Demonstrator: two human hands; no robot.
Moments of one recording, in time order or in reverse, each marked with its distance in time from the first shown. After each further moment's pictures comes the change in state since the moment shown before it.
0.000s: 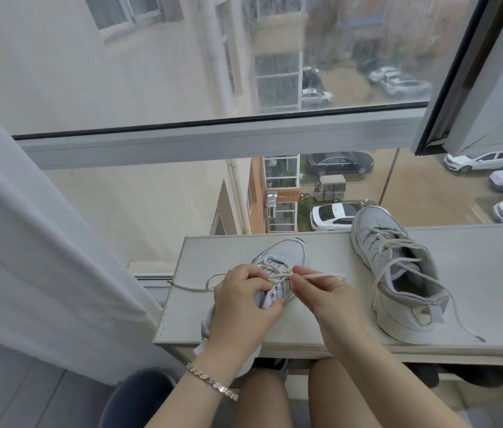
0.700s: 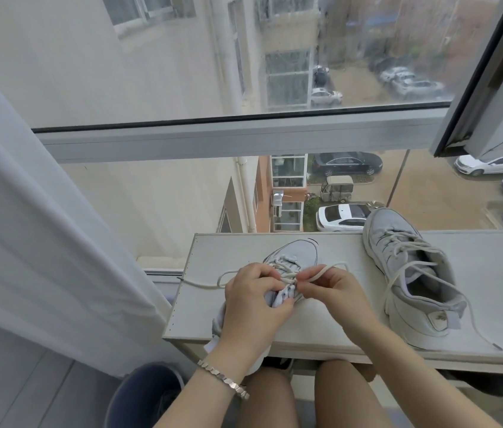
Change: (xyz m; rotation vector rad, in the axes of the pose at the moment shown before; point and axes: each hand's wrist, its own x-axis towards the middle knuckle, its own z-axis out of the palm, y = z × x) left_hand 0.000 -0.006 0.002 -0.051 0.032 0.045; right_hand 0.016 -0.006 -0.009 -0.339 -0.263 -0.085
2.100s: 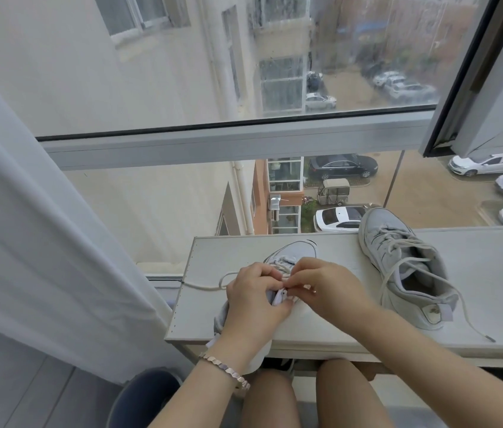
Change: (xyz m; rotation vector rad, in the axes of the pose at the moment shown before) left_hand 0.004 0.003 -0.003 0.007 -0.086 0.000; right_hand -0.003 -0.020 0.002 -1.073 -0.131 -0.542
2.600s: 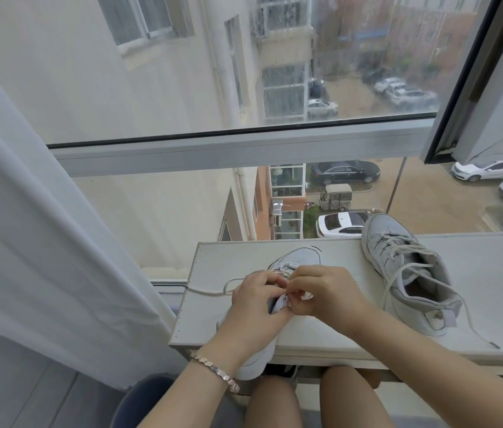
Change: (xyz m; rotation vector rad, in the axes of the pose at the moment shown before) left_hand 0.000 -0.004 -0.013 0.030 -0.238 0.046; right_hand 0.004 -0.004 -0.001 -0.026 0.169 -0.317
